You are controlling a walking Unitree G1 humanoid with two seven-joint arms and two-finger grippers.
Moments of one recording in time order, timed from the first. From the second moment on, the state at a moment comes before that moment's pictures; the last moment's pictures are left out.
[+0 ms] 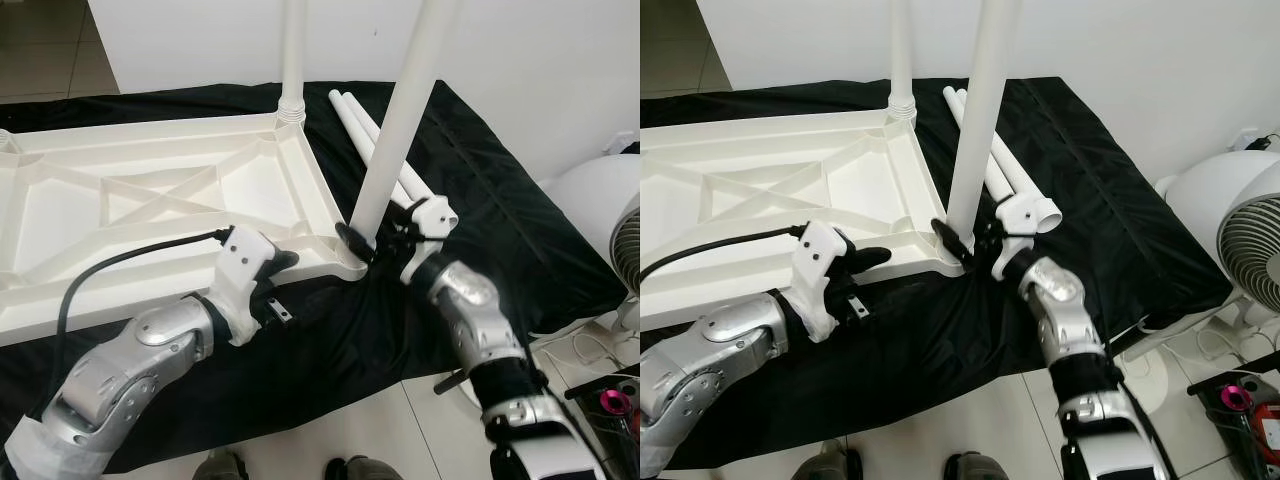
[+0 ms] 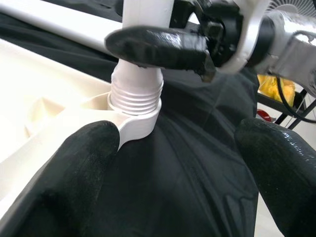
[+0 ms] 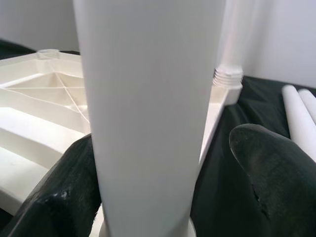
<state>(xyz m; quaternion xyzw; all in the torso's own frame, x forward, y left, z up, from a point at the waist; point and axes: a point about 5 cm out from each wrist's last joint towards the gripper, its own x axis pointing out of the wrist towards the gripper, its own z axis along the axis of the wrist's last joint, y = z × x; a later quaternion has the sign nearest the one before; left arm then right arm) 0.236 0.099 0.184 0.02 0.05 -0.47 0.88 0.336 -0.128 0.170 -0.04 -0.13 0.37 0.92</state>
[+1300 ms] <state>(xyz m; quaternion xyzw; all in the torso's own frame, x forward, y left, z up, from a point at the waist) 0.242 0.086 0.194 0.03 0.01 -0.47 0.88 0.352 -0.127 0.161 -0.04 -0.06 0.43 0.90</state>
